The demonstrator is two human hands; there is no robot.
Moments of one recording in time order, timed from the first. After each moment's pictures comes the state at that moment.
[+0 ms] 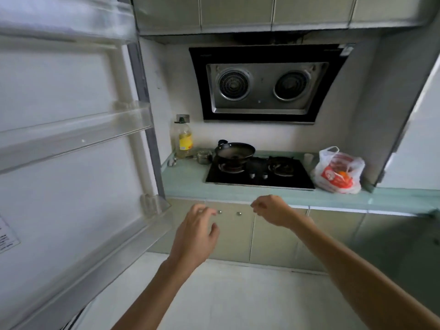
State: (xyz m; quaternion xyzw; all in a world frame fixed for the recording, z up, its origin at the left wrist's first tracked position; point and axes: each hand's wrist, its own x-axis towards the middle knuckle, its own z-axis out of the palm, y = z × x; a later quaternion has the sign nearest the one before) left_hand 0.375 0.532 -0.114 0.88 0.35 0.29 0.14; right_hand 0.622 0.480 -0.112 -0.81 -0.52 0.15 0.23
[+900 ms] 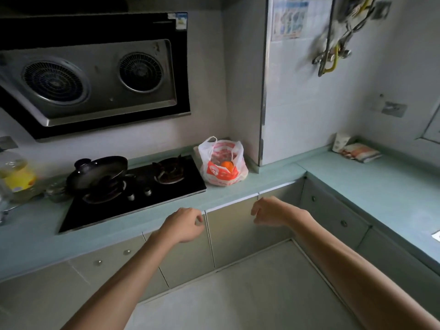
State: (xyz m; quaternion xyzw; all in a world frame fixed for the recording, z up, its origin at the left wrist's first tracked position) left_hand 0.875 0.498 -0.142 0.97 0.19 -0.06 0.15; right_hand 1.027 0.283 -0.147 -0.92 -0.33 0.19 0.12
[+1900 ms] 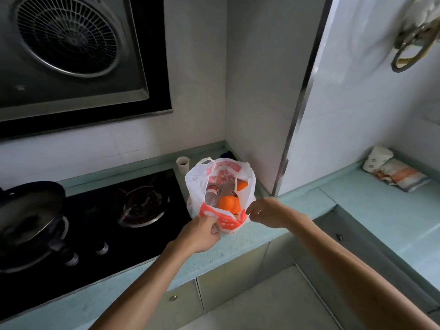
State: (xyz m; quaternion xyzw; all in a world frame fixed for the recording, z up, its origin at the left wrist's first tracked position) left_hand 1.241 0.679 -0.221 0.95 0.12 -0.09 0.27; right_hand 1.367 0.496 -0.187 -0.91 -0.34 0.22 0.13
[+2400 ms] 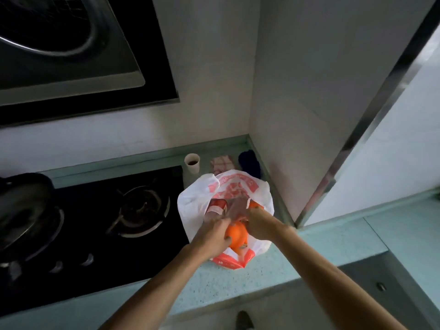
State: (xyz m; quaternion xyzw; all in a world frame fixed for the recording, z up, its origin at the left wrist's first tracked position) left_hand 1.403 0.697 -0.282 0.95 0.16 -0.08 0.25; right_hand 1.544 0.587 -0.311 -0.87 -0.42 0.24 0.06
